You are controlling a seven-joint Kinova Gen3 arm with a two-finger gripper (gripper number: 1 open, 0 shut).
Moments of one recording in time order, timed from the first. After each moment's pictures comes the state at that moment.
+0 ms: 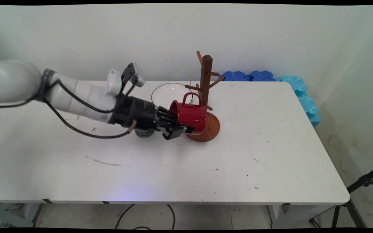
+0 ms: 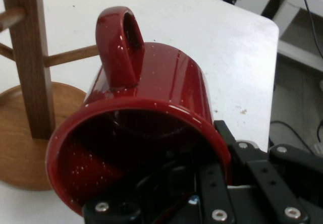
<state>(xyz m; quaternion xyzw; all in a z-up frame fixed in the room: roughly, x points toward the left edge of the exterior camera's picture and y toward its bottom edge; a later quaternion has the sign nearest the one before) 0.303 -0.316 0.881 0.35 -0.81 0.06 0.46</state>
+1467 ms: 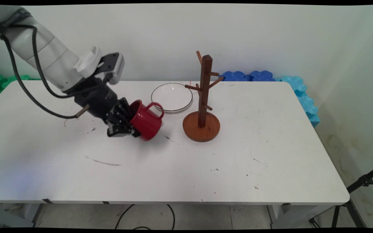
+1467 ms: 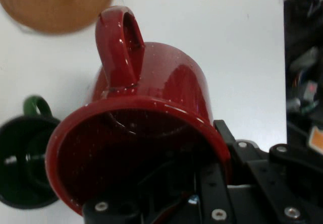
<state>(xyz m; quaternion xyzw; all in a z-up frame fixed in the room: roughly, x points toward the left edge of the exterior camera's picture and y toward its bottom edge) 0.356 -0.335 0.959 0.20 -0.96 0.03 0.22</state>
